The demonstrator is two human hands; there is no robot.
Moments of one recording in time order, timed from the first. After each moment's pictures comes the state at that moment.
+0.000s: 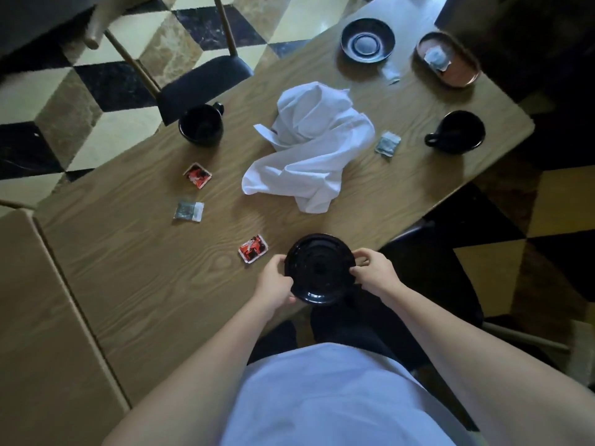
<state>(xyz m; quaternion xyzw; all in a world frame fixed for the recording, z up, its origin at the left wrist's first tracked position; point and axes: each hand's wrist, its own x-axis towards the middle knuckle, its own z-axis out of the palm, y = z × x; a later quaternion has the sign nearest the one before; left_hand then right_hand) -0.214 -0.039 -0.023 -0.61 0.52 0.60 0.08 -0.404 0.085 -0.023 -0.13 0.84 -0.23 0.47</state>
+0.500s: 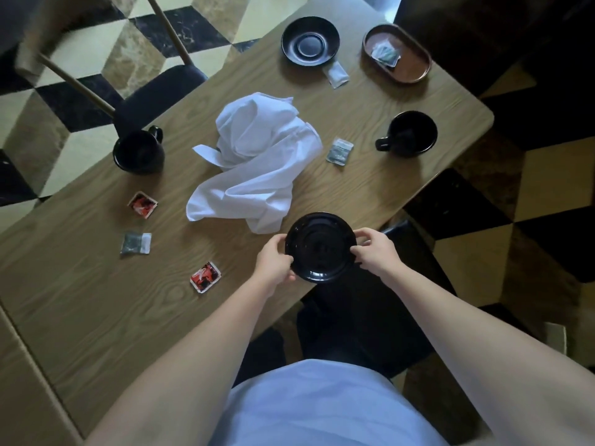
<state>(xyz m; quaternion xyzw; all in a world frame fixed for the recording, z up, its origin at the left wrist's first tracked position) -0.358 -0.045 -0.034 -0.60 0.53 0.59 0.09 -0.533 0.100 -0.032 -0.10 0.84 -0.29 0.46</state>
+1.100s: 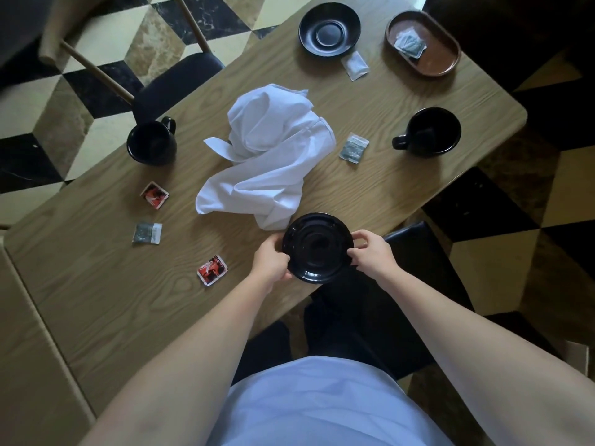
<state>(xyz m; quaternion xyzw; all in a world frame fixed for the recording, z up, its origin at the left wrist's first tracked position) -0.349 -0.054 -0.039 -0.63 0.51 0.58 0.07 -0.527 0.087 -0.053 -0.12 0.80 -0.31 0.50</state>
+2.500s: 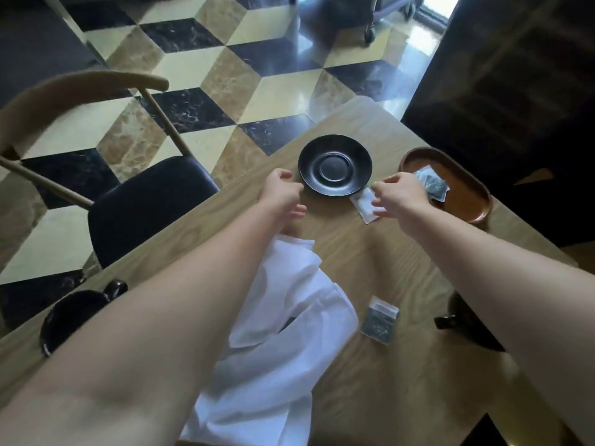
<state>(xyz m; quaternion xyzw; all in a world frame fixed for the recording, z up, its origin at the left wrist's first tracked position) -0.656 -0.389 -0.035 -0.55 0.56 0.62 -0.05 -0.810 -0.248 -0.044 -0.04 0.85 -0.42 0.31</state>
